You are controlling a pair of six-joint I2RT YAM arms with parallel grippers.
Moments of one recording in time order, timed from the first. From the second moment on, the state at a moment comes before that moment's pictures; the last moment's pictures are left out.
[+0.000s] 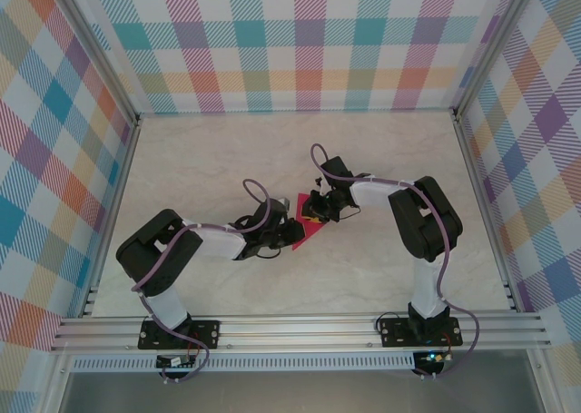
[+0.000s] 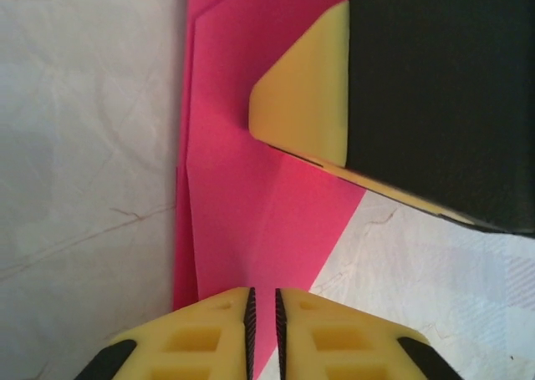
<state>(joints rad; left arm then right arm) -0.76 1.73 0.70 0.29 0.16 -0.94 0.53 1.98 1.17 -0.34 -0.51 0.73</state>
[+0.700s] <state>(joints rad) -0.76 1.76 0.68 0.35 0.15 -0.95 0.53 1.88 1.08 -0.27 -0.52 0.70</state>
